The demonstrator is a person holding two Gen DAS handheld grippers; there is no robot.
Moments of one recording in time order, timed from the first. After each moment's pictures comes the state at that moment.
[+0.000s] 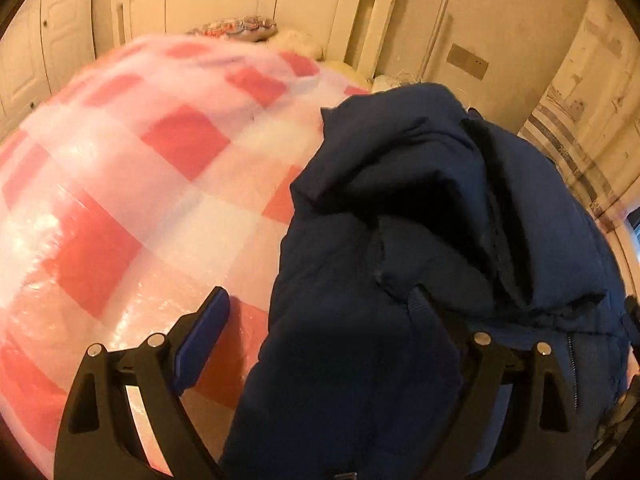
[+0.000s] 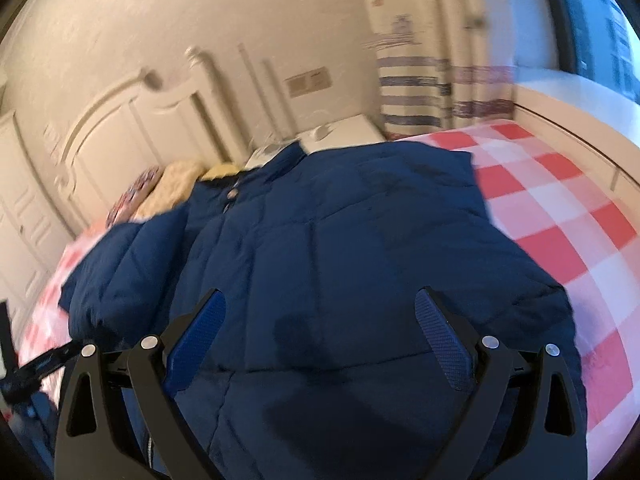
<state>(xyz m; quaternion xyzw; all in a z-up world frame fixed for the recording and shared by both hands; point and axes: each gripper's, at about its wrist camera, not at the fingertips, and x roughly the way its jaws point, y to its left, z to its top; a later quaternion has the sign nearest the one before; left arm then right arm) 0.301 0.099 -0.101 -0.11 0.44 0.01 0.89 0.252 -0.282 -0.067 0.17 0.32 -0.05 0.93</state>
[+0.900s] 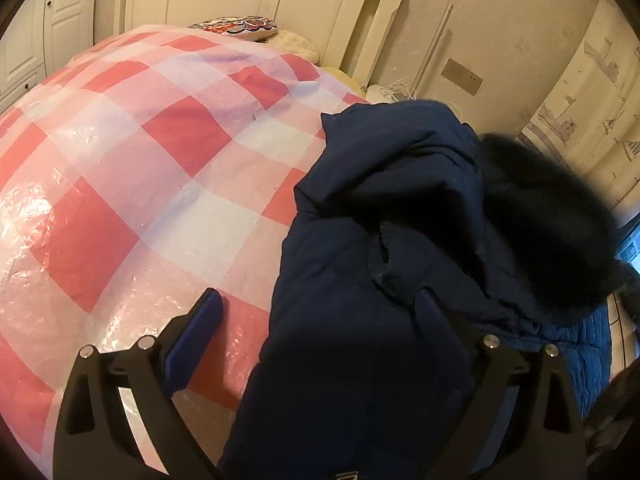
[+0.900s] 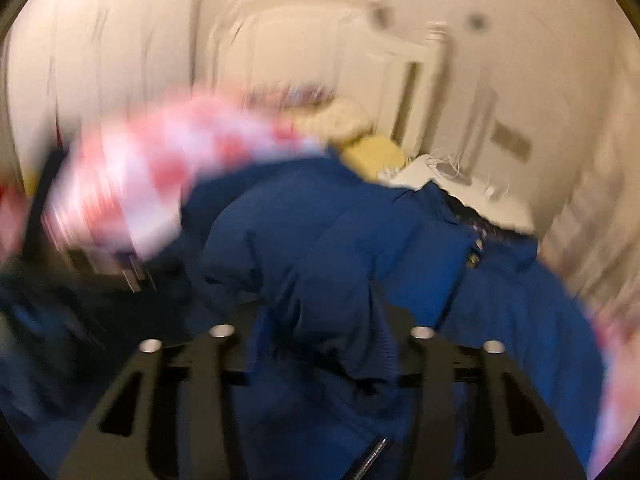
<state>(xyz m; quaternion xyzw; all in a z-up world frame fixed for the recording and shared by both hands) 0.296 0.108 -0.101 -0.13 0.42 -0.01 0.90 0.306 -0.137 -0.016 0.02 0.29 0.19 0.94</state>
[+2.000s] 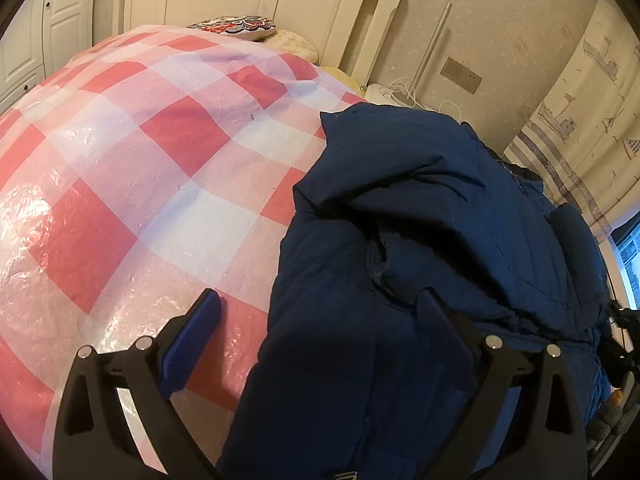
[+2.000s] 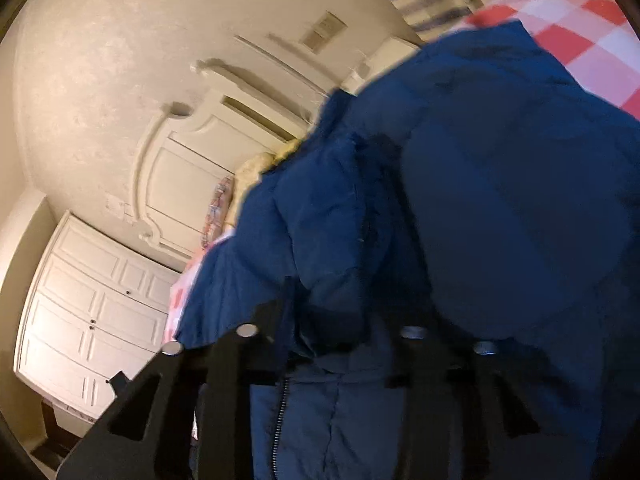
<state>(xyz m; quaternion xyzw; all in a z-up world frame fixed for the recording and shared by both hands) 0.298 0.107 -0.102 -0.13 0.42 -0.01 0.90 0.270 -0.306 -0.079 0.42 0.29 0.10 0.85</state>
